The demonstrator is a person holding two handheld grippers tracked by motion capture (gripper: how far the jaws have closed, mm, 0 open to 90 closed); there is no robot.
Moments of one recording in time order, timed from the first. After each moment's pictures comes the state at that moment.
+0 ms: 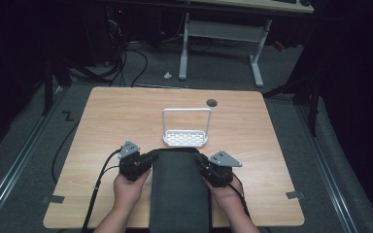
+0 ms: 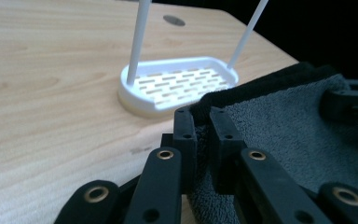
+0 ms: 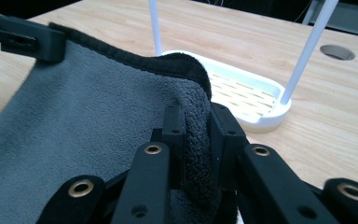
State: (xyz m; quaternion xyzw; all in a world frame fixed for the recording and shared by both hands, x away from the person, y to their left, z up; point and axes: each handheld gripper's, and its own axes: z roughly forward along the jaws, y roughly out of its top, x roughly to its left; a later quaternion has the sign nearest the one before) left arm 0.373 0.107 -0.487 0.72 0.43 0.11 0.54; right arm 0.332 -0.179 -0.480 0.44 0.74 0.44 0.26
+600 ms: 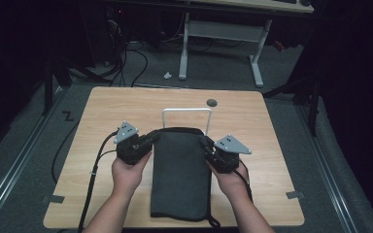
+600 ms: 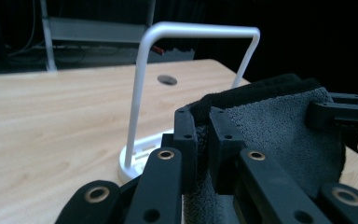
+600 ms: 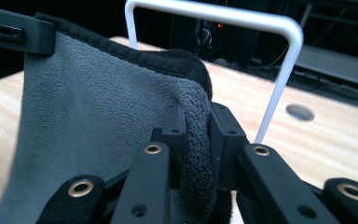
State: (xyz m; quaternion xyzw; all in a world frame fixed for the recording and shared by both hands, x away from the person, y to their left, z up) left arm 0.384 0.102 -0.417 0.70 0.39 0.16 0.57; right arm 0.346 -0.185 -0.425 0.42 0.72 0.47 0.31
